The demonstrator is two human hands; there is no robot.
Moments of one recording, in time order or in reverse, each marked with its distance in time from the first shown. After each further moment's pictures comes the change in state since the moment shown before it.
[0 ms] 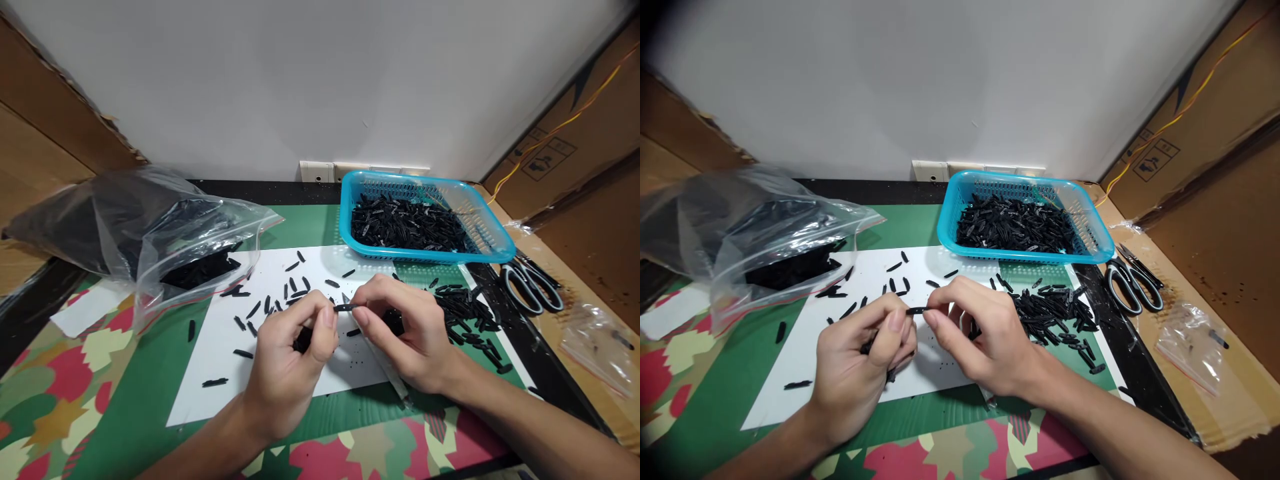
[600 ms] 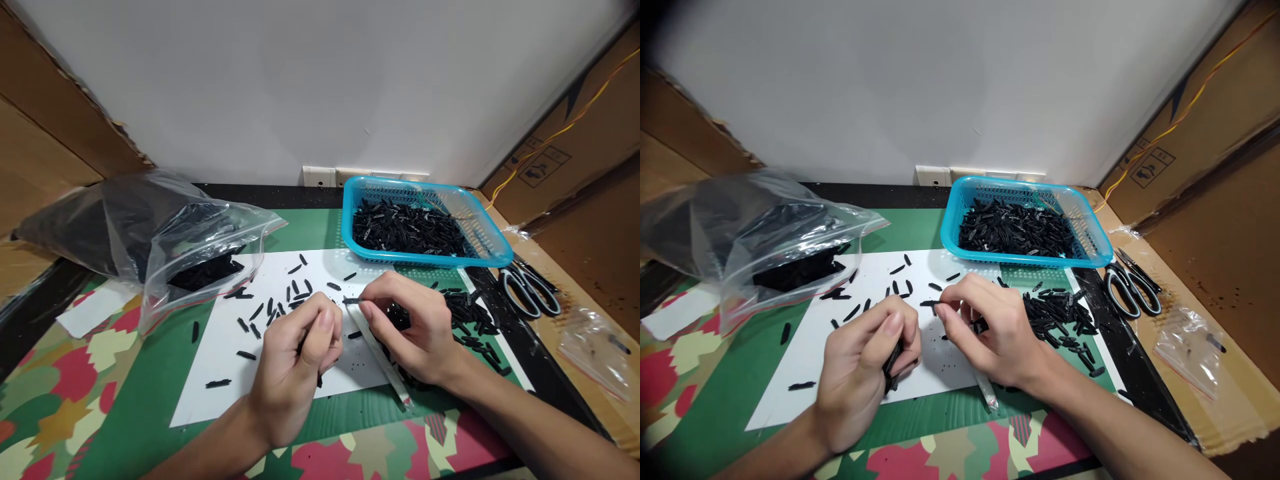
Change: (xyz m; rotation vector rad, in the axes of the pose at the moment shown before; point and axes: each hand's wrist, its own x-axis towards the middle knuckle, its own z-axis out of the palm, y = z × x) left_hand 0.000 0.011 0.004 -0.302 -0.041 -0.110; right_hand 0.005 0.005 -0.005 -0.228 0.073 -0.161
